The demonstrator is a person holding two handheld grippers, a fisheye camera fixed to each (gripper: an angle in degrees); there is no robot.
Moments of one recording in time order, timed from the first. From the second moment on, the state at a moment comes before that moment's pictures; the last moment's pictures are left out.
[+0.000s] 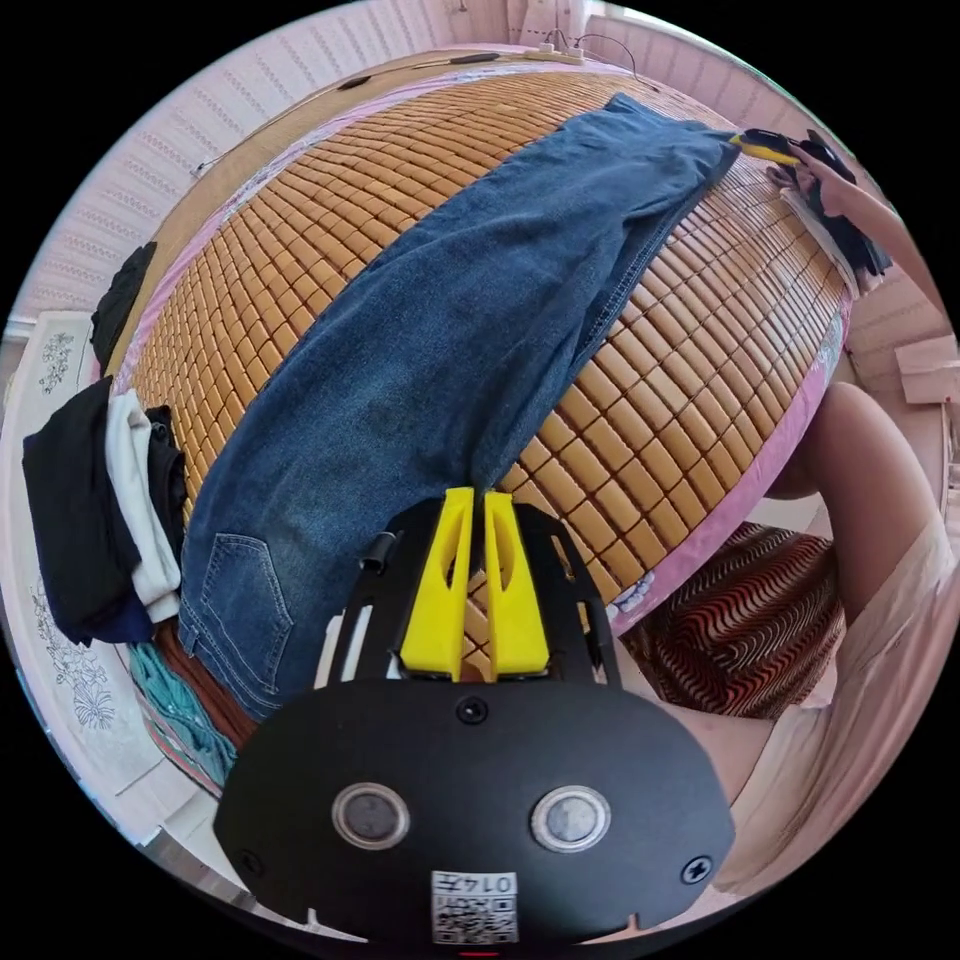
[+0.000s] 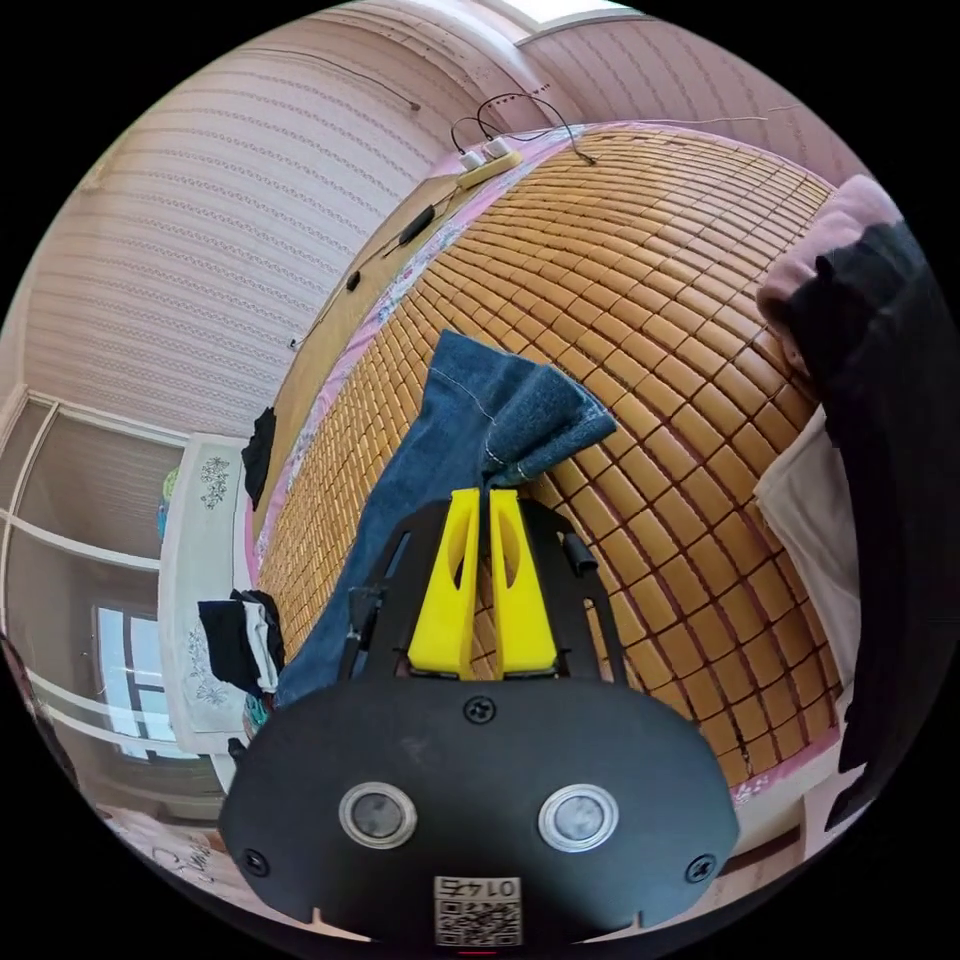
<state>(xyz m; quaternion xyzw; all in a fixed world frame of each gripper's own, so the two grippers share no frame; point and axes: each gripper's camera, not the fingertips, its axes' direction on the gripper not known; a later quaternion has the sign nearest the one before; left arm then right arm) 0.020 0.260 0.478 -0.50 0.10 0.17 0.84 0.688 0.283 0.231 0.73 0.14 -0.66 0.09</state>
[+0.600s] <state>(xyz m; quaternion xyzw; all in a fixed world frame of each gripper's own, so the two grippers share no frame) 0.081 0.336 0.407 -0.47 0.12 0.10 0.87 0.888 0.143 0.109 0.78 0.11 -0.60 0.13</state>
